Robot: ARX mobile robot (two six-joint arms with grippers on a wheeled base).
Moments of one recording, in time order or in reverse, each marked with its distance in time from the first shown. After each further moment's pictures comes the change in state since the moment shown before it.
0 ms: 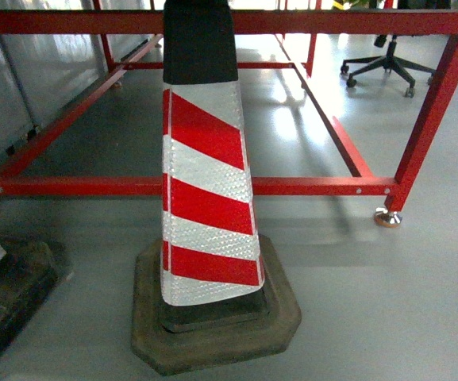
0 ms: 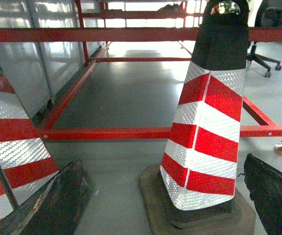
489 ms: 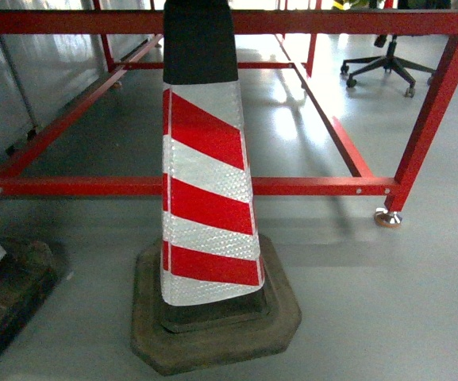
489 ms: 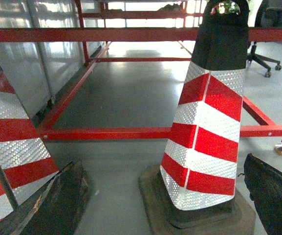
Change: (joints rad) left arm 0.000 0.000 0.000 0.000 0.000 0.000; right arm 0.000 0.000 0.000 0.000 0.000 0.000
